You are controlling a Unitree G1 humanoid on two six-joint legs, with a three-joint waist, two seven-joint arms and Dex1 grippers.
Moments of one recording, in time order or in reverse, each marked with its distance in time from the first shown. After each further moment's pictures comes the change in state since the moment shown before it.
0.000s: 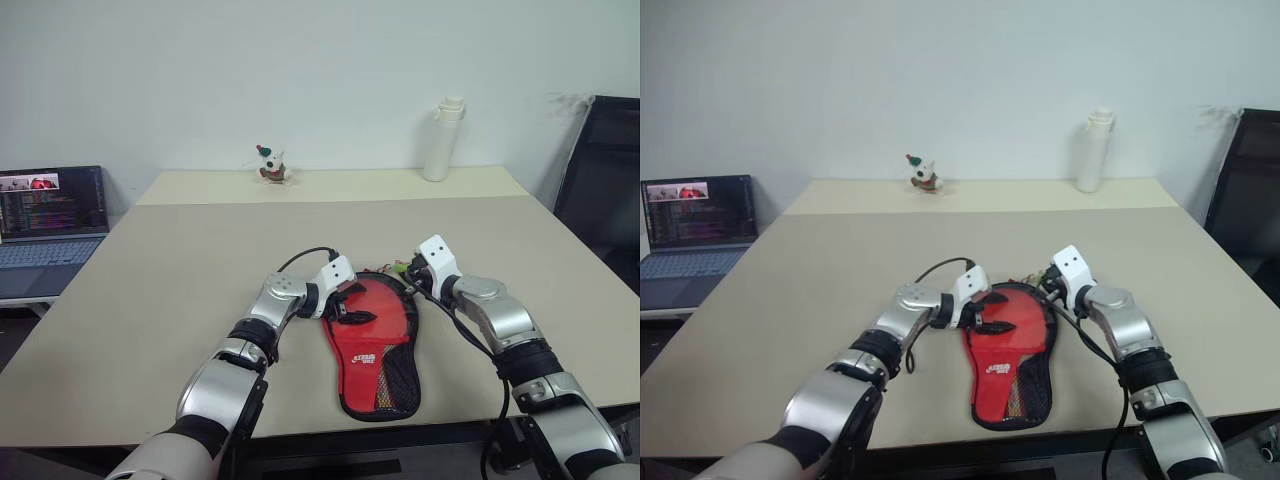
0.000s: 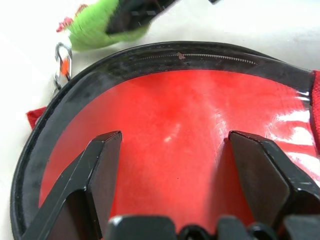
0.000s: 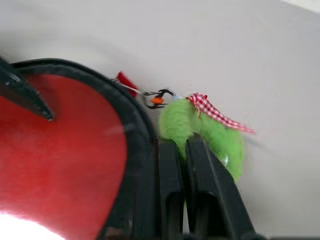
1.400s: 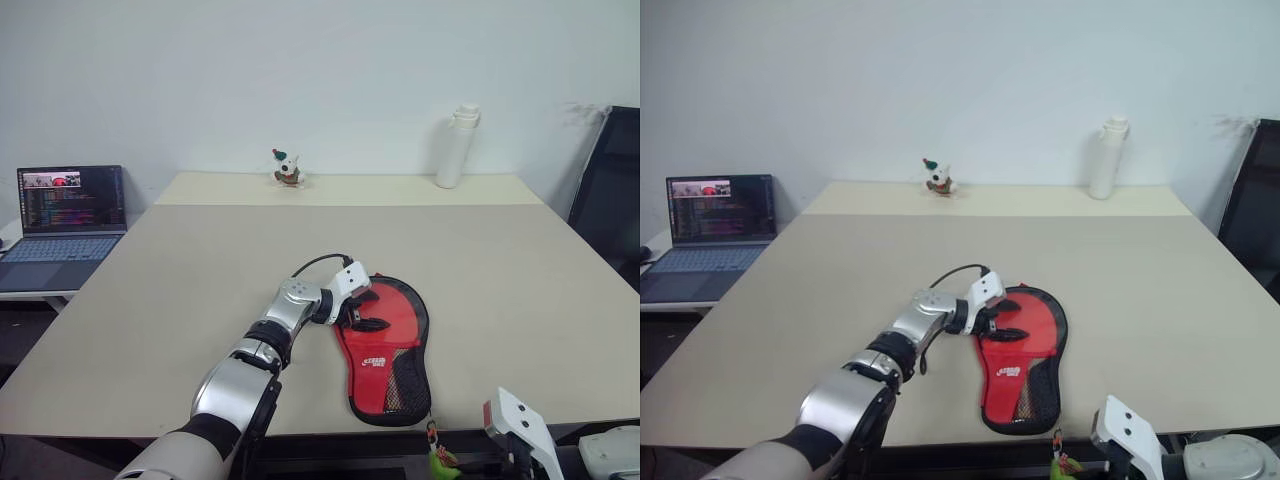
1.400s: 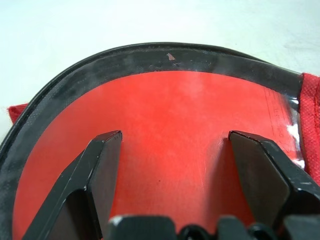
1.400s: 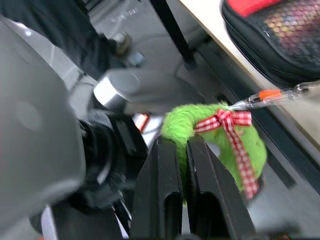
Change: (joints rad) left arm -0.019 -0.065 -0.008 0.055 0.011 0.018 0.018; right arm 1.084 -0.501 -0.337 -1.422 0.695 0.646 0.296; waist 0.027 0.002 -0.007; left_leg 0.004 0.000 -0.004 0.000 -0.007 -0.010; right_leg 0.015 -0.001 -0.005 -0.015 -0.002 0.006
